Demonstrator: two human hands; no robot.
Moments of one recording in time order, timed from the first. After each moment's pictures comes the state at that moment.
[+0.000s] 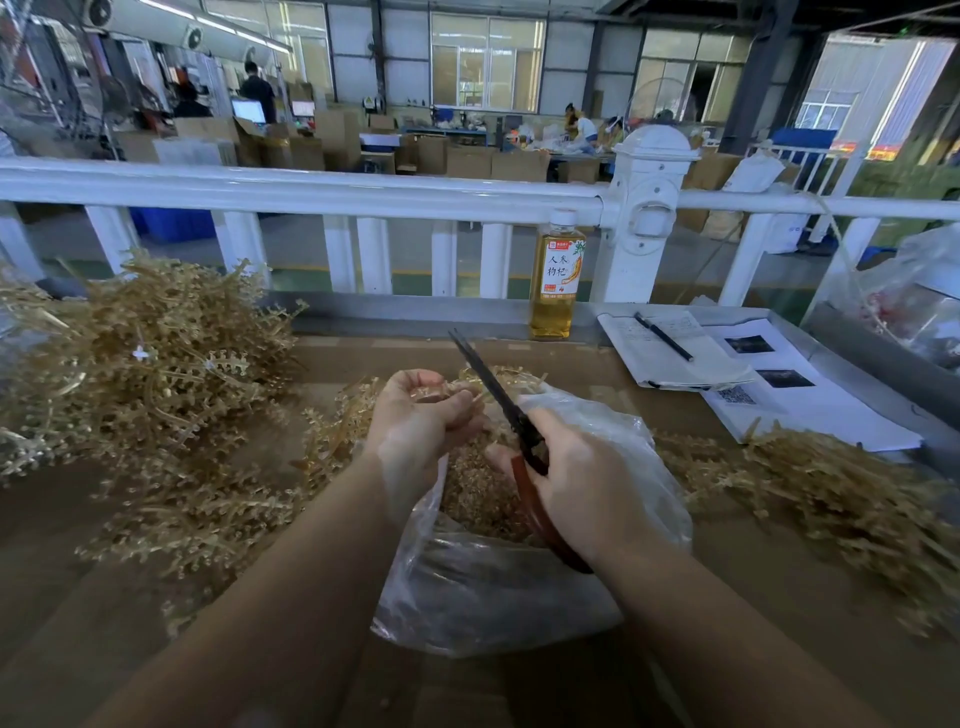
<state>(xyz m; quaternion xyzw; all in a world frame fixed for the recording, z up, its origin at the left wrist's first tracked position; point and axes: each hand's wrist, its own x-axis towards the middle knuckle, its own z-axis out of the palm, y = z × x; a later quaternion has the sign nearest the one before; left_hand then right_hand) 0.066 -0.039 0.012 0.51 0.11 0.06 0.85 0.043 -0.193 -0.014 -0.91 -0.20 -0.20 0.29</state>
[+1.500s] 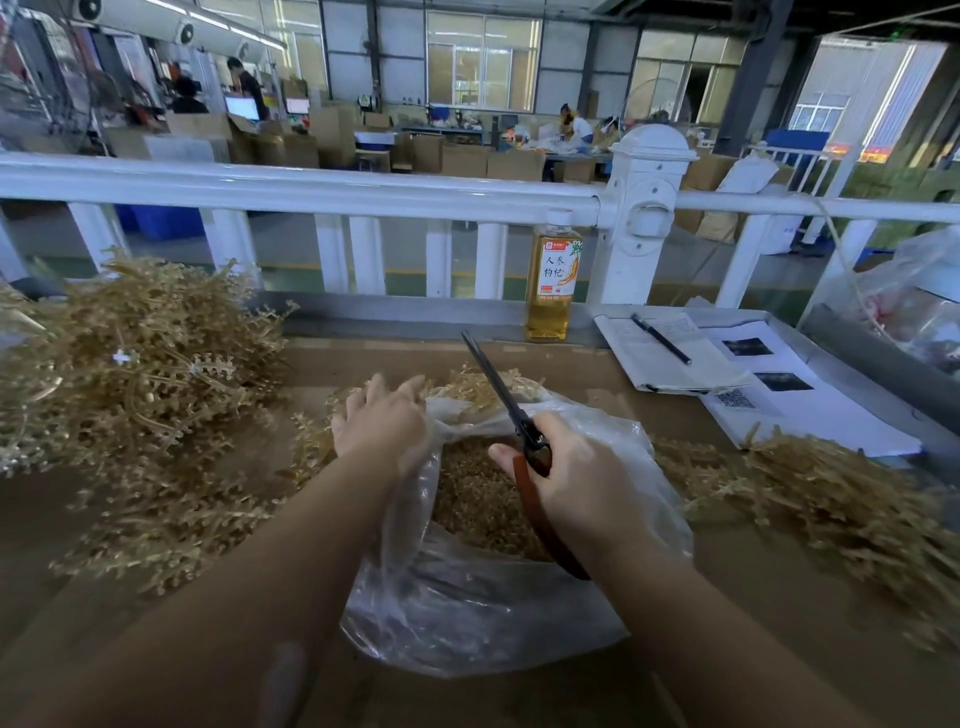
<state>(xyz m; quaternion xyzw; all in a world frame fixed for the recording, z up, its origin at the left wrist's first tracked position) 0.099 -0.010 -0.012 0.97 0.11 0.06 0.19 0.052 -0.195 -0.018 -0.92 -0.15 -0.15 0.34</state>
